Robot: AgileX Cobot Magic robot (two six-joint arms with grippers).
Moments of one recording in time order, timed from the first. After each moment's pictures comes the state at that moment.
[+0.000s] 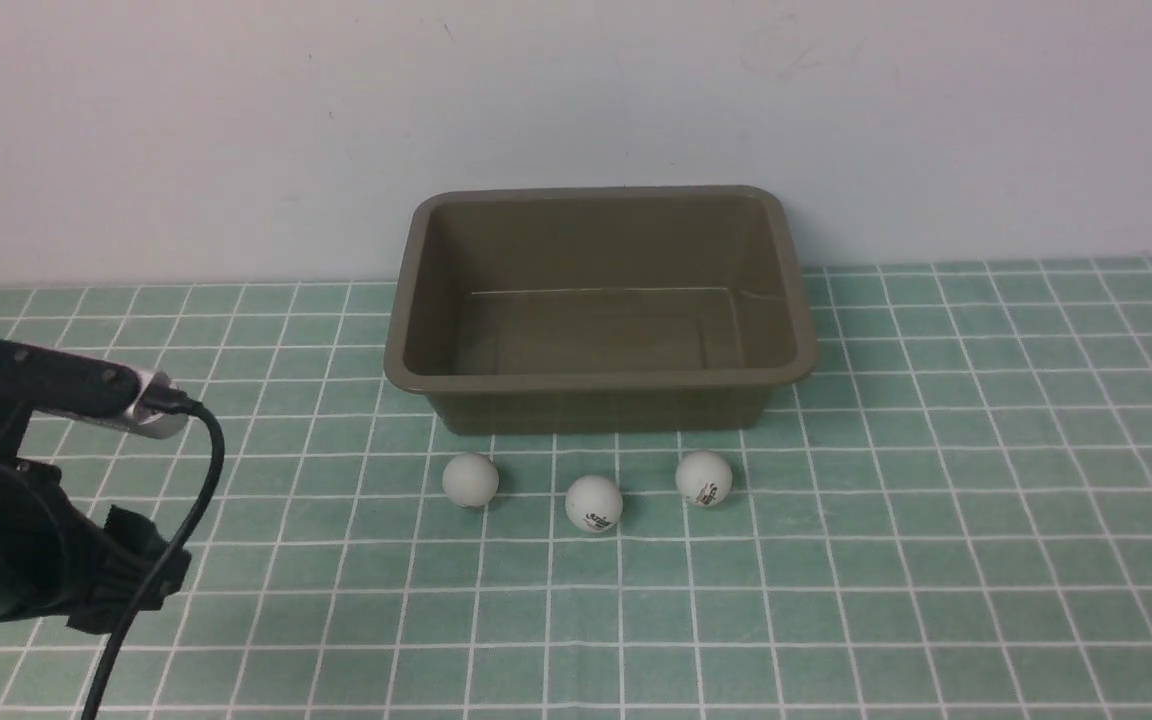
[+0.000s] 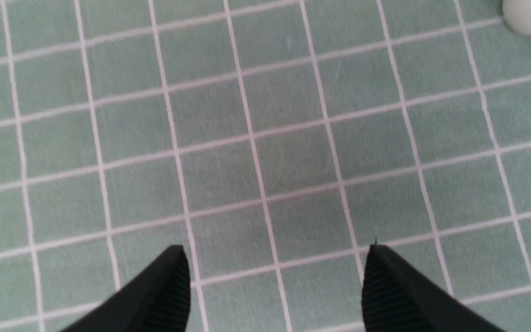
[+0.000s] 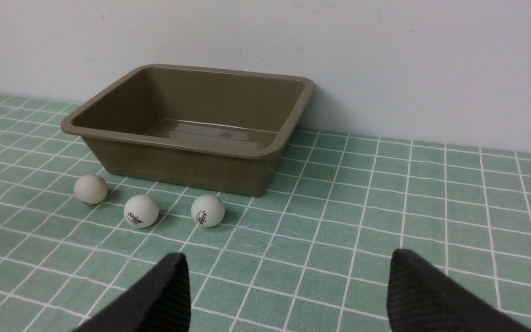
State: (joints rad) right arm 0.08 -0.01 -0.44 0.30 0.88 -0.23; left arm 0.12 1.21 -0.75 -0.35 0.58 0.56
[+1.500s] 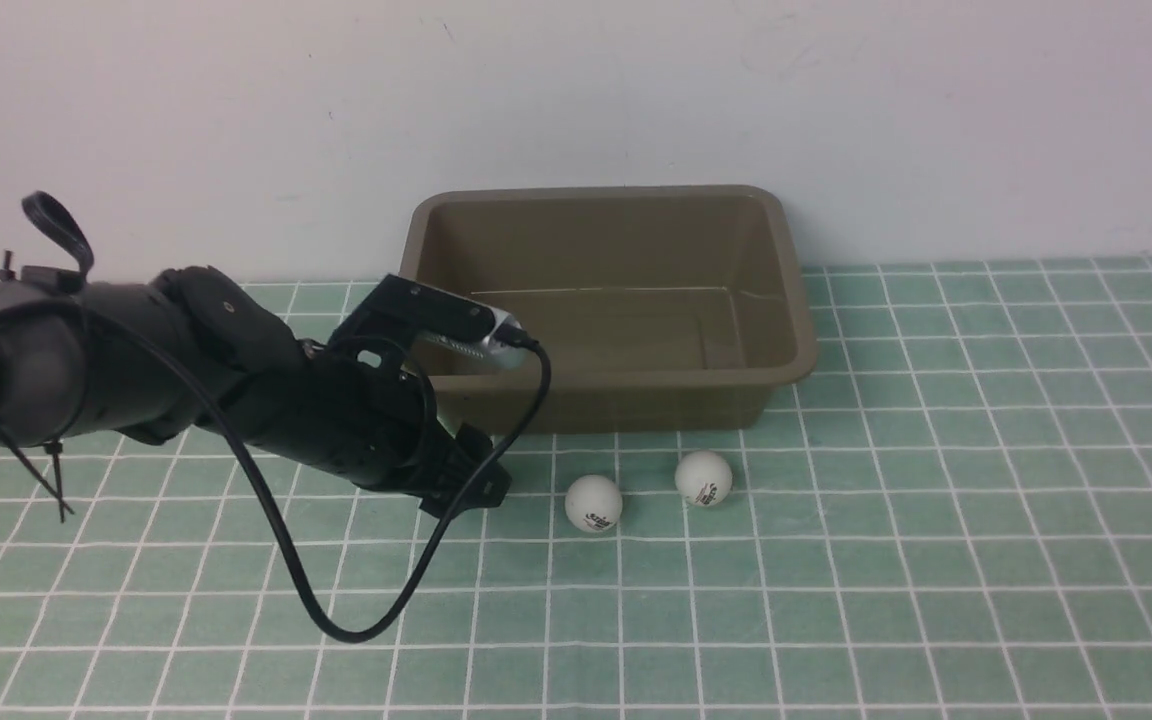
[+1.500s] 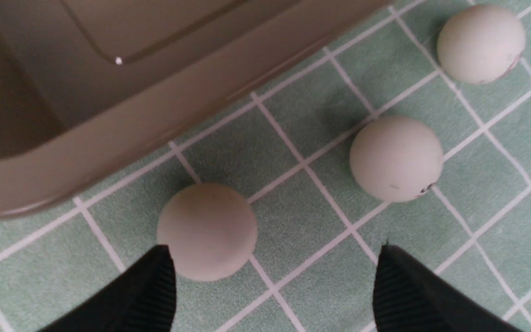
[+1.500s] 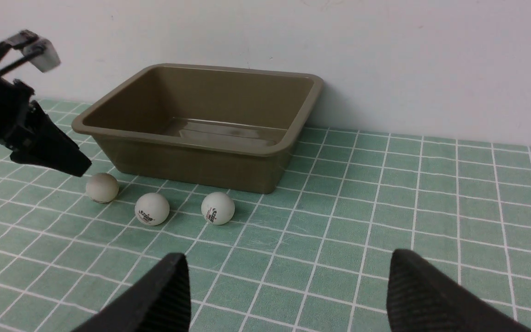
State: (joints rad) right arm 0.08 -0.01 -0.44 0.32 0.90 -0.23; left arm -0.26 1.80 -1.04 -0.84 0.47 0.94
